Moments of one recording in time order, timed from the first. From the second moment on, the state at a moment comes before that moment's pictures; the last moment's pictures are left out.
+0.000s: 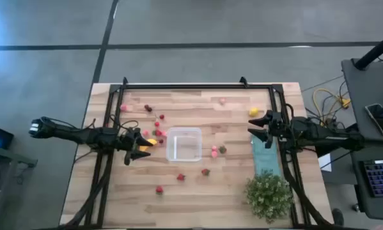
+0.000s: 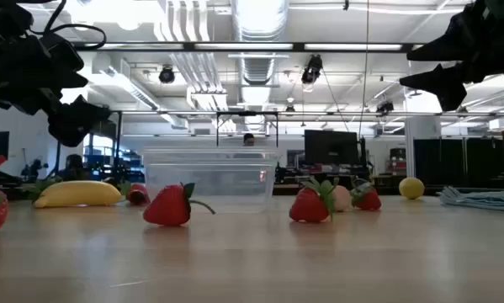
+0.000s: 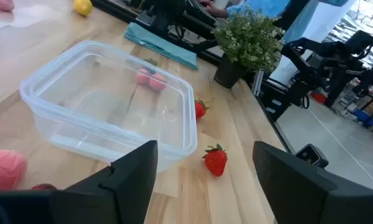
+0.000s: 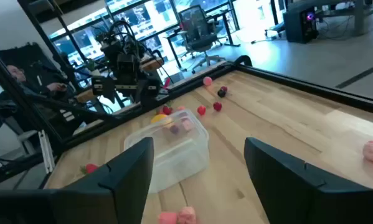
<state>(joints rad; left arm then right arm) -0.16 0.30 0.01 0.05 -0.01 -0.49 -0.03 0.09 0.19 -0.18 0.18 0.39</state>
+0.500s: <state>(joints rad) -0.16 0.30 0.01 0.05 -0.01 -0.49 -0.03 0.09 0.19 -0.18 0.18 0.39</state>
